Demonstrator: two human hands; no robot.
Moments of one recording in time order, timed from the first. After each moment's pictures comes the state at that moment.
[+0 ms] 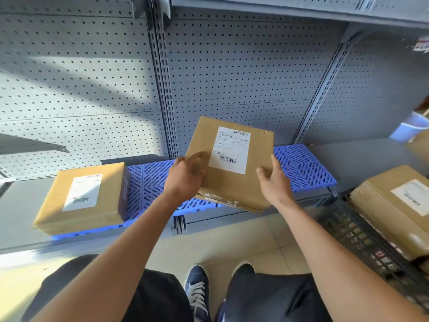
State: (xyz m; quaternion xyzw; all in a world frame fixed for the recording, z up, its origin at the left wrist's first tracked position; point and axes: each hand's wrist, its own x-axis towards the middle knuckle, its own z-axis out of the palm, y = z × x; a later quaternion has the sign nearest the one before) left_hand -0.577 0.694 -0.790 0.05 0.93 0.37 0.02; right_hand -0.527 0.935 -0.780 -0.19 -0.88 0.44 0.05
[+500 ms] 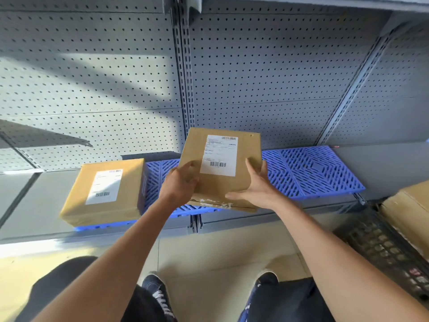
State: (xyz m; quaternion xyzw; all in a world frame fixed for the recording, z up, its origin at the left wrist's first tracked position) left_hand -0.596 0.627 -0.837 -0.02 0.94 0.34 0.04; right_hand -0.570 0.875 -0.815 -0.05 -0.91 0.37 -0.17
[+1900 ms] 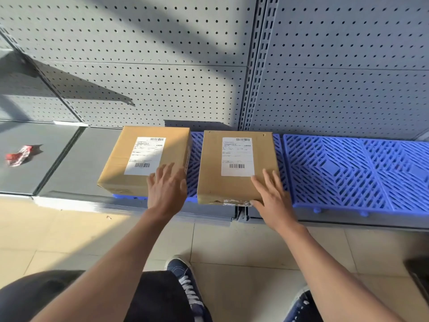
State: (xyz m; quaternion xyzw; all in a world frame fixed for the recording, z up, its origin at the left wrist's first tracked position) left_hand -0.591 0.477 -0.963 -0.11 0.99 0.10 -0.04; right_hand -0.618 0.775 -0.981 0.11 -0.98 0.14 -0.11
